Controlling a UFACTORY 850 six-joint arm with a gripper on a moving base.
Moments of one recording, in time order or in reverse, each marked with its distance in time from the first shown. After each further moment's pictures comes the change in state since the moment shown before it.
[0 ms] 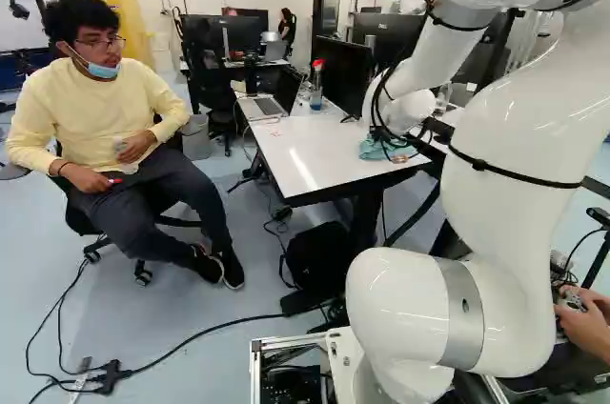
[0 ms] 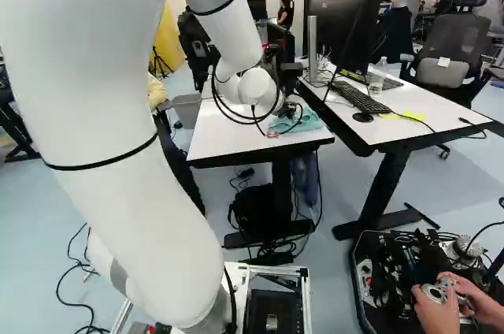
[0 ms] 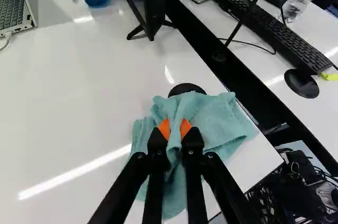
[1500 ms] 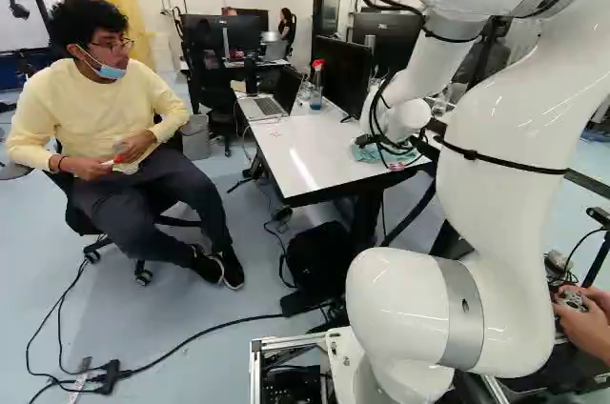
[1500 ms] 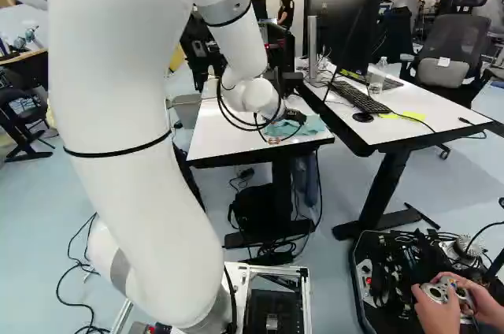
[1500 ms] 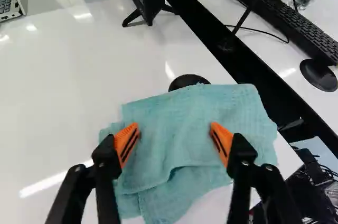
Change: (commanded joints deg) arm -0.2 -5.2 -0.4 0.0 3.1 0.0
